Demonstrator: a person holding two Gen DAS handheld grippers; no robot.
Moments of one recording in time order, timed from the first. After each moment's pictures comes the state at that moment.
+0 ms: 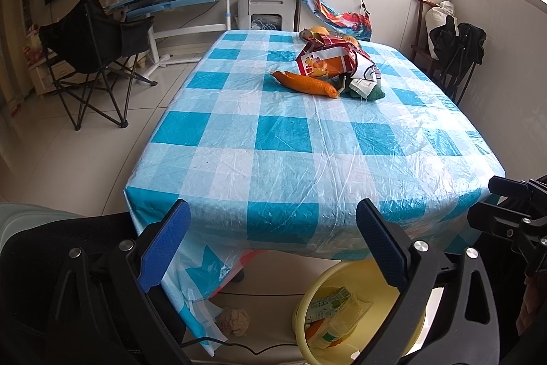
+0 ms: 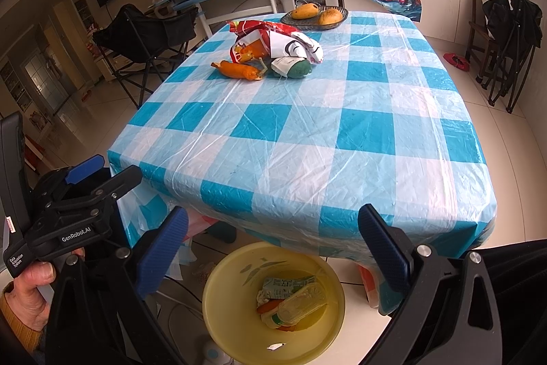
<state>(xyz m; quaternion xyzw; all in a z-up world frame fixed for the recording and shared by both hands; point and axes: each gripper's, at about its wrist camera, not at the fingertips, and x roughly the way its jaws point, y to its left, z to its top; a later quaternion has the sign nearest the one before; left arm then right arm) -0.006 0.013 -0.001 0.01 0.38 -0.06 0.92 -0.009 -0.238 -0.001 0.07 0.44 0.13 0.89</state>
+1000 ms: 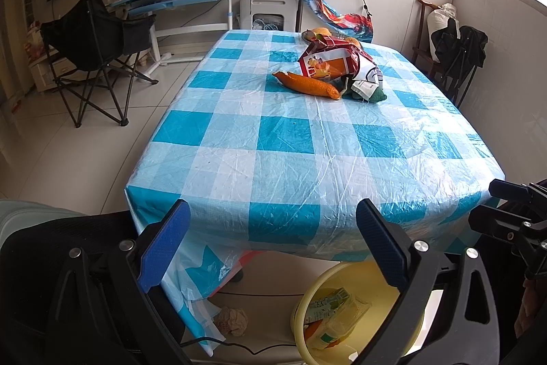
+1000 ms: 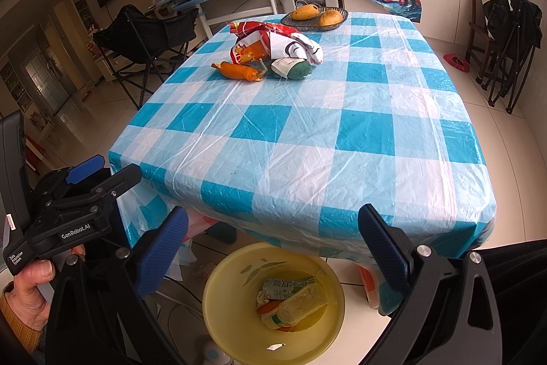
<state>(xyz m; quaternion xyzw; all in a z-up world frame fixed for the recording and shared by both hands) -0.005 0.017 0.001 0.01 0.38 -0.05 0.92 -0.009 -0.237 -0.002 0.07 0.43 0.13 0.89</state>
